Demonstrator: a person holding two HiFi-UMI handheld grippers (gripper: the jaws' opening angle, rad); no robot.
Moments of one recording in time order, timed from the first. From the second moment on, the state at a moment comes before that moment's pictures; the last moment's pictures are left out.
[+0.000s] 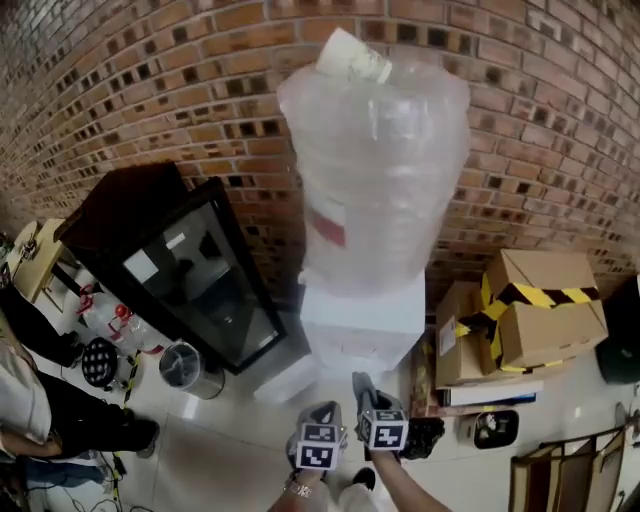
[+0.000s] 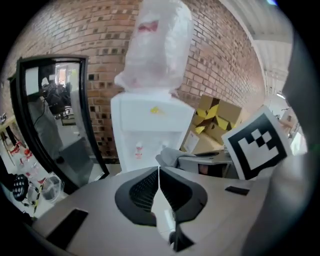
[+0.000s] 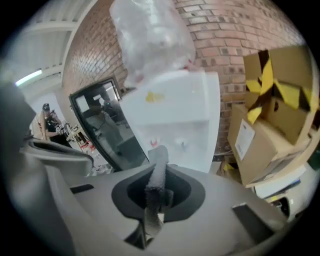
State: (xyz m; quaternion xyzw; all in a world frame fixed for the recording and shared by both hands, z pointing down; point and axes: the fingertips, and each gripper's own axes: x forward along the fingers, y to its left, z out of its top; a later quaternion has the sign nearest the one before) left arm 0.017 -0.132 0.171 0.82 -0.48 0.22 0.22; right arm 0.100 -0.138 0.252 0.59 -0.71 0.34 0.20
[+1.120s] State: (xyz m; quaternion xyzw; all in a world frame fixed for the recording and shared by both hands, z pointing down) left arm 0.039 -0.038 -0.118 0.85 -0.48 0.17 0.13; right arm 0.101 -0.035 -0.061 0.57 -0.75 0.29 0.14
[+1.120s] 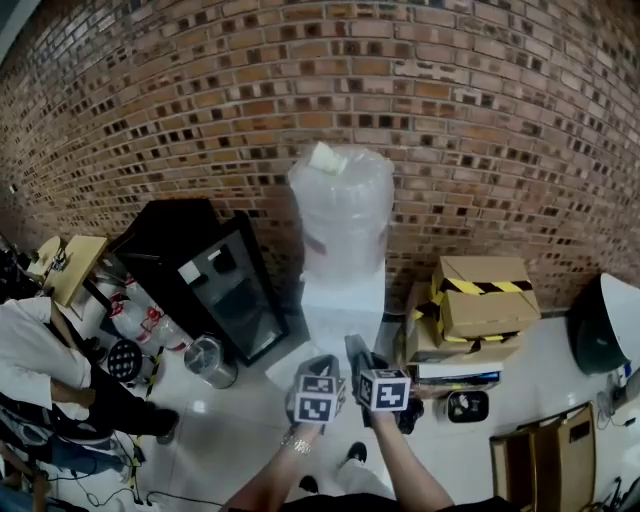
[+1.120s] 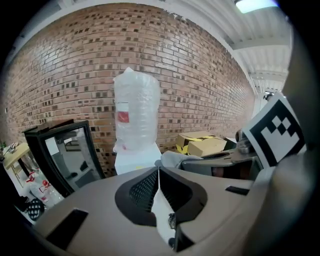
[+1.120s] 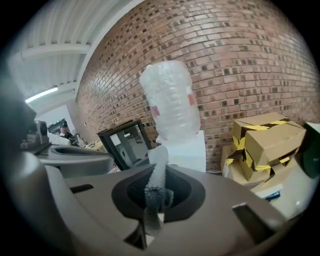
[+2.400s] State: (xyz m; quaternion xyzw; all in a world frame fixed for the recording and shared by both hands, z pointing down) left arm -0.038 0.121 -0.132 0.86 -0.46 0.18 0.12; right arm 0.010 0.152 -0.093 0.58 -0.75 0.29 0.15
